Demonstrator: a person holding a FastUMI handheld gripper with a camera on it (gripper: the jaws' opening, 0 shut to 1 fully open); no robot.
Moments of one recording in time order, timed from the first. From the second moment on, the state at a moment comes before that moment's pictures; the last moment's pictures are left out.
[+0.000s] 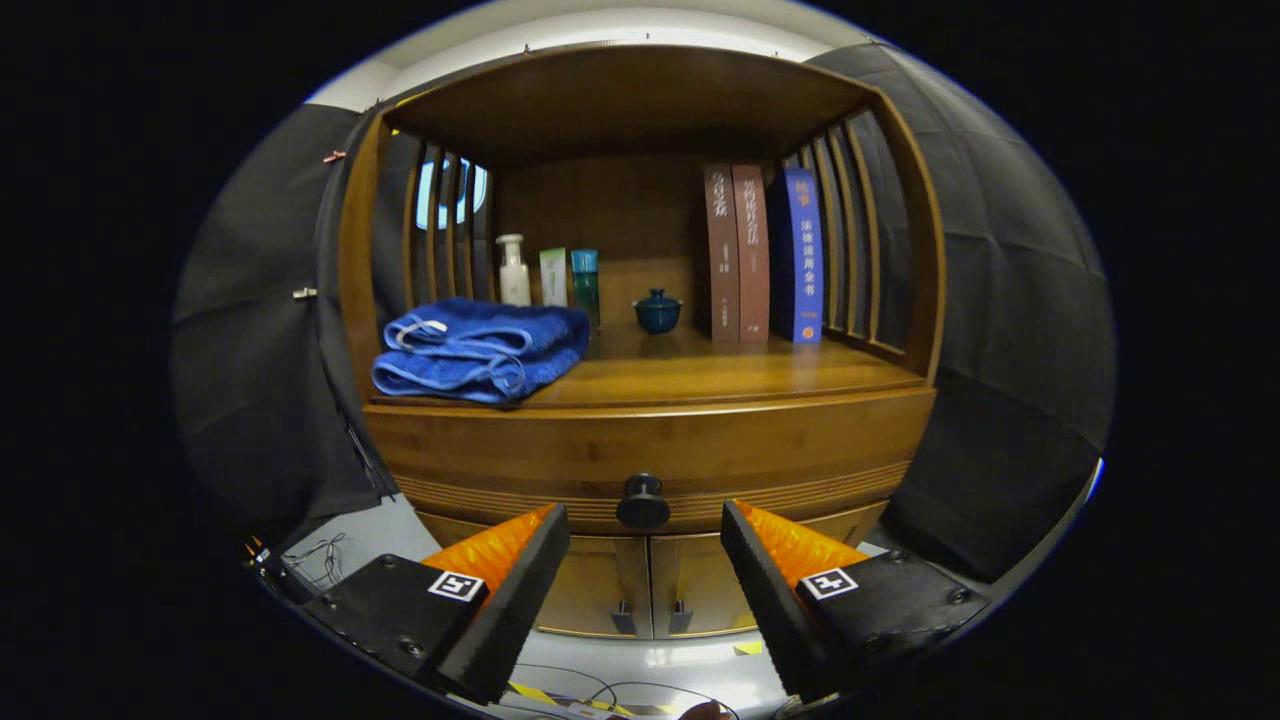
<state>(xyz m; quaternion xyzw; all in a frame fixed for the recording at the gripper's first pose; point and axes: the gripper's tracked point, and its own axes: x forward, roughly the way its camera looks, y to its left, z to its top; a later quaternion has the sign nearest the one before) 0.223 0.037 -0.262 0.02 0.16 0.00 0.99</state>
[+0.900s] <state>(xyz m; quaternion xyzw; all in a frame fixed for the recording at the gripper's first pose) 0.240 0.038 -0.317 0.03 0.22 0.01 0.98</state>
